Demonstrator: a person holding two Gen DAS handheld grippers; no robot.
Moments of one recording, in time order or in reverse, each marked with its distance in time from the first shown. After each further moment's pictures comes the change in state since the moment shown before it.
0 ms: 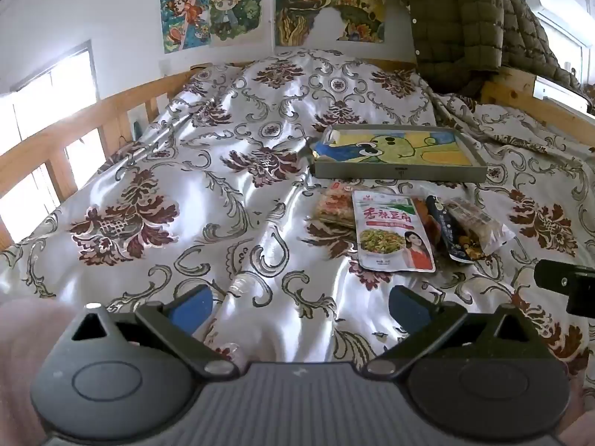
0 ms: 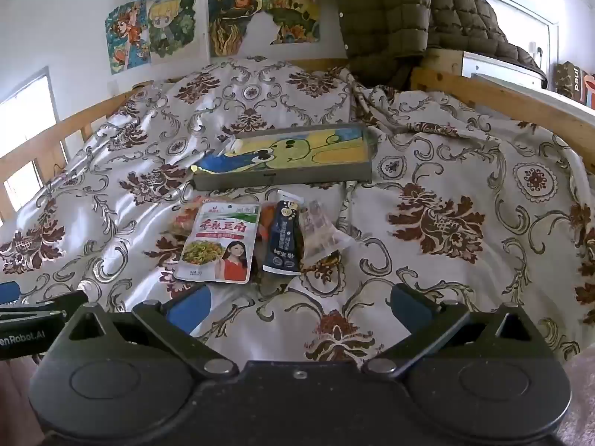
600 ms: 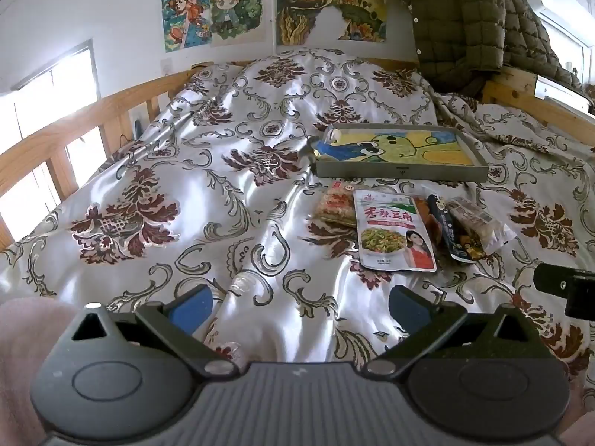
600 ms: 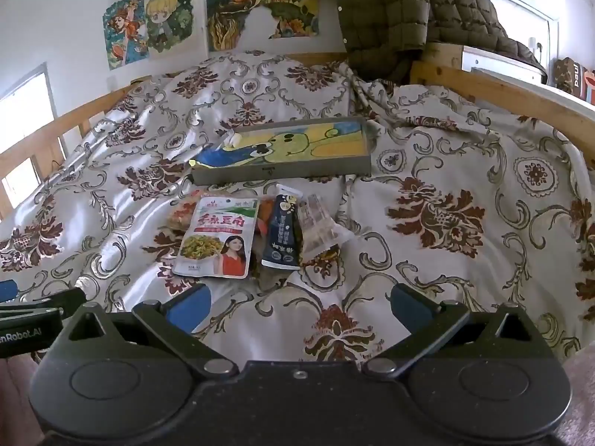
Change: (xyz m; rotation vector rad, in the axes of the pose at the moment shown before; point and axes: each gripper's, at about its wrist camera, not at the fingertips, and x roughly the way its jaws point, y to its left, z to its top) left arm 0.000 0.000 0.000 0.000 0.007 -0.001; right arm 0.003 -0.001 0.000 -0.003 0.015 -0.003
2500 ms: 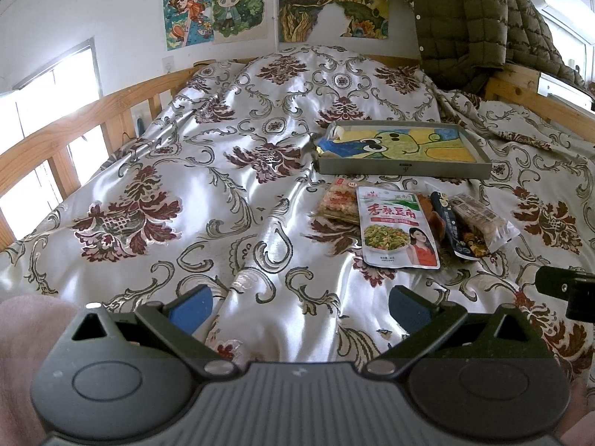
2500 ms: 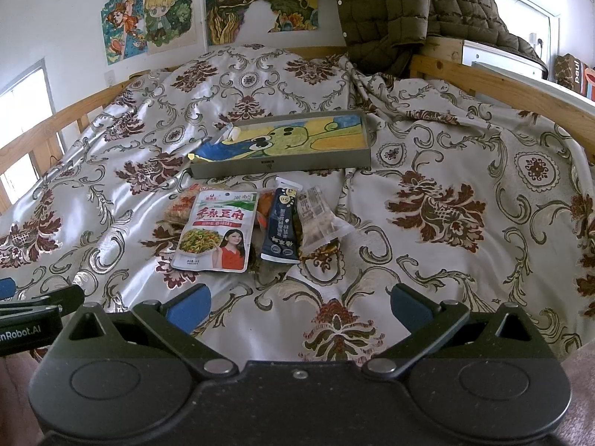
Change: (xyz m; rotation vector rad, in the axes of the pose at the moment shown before) left arm 0.000 0.000 0.000 0.002 0.005 0.001; right arm 0.002 0.000 0.000 0.002 0.018 -0.001
